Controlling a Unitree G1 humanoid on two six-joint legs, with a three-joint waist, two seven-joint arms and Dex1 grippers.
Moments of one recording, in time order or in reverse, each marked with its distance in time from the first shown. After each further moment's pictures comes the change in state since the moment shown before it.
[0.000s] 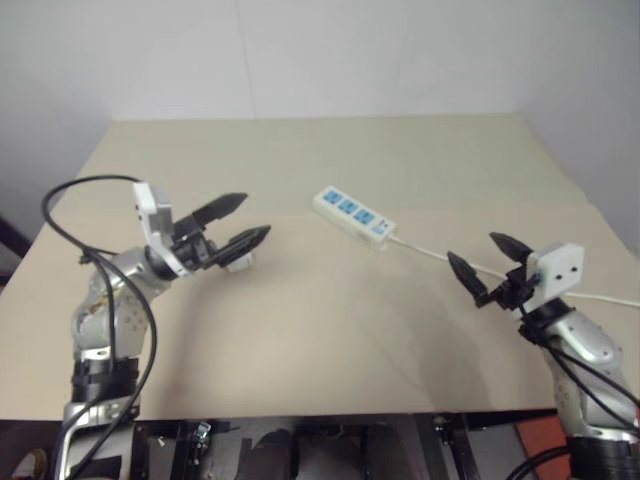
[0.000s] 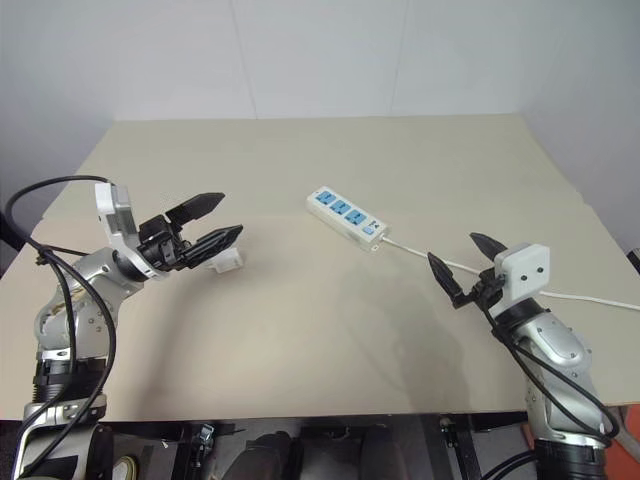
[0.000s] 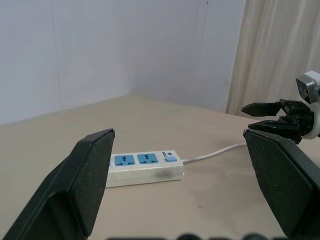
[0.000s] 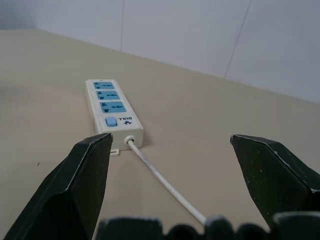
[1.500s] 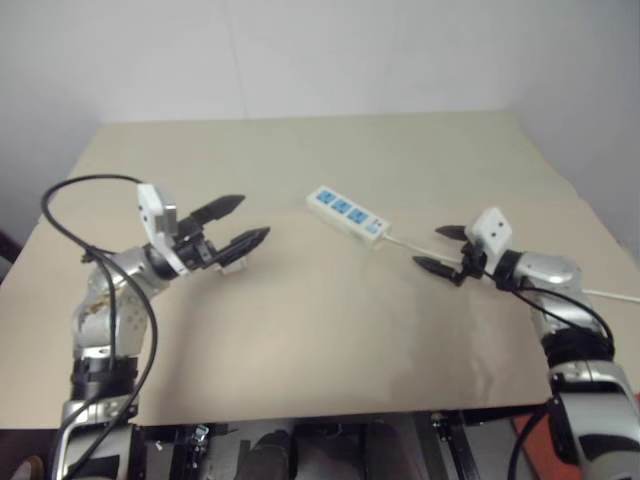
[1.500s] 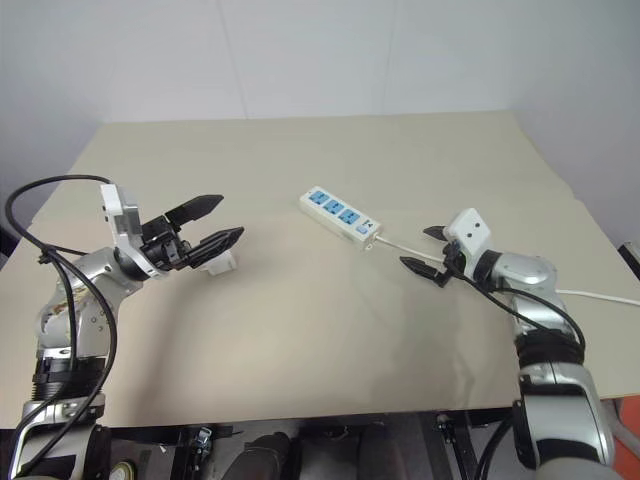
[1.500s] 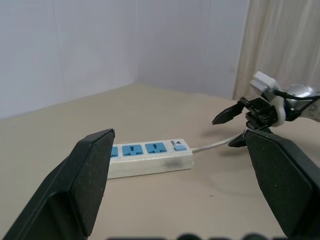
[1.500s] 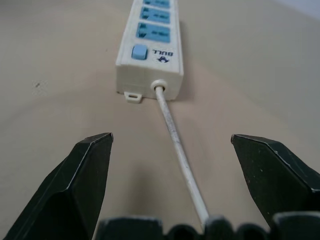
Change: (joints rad) left arm 0.022 0.018 -0.016 0.011 0.053 -0.023 0.025; right arm -0.662 -0.076 0.281 0.982 -0.216 -0.219 0.475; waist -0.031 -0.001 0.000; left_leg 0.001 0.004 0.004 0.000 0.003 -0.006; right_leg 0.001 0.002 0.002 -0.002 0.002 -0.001
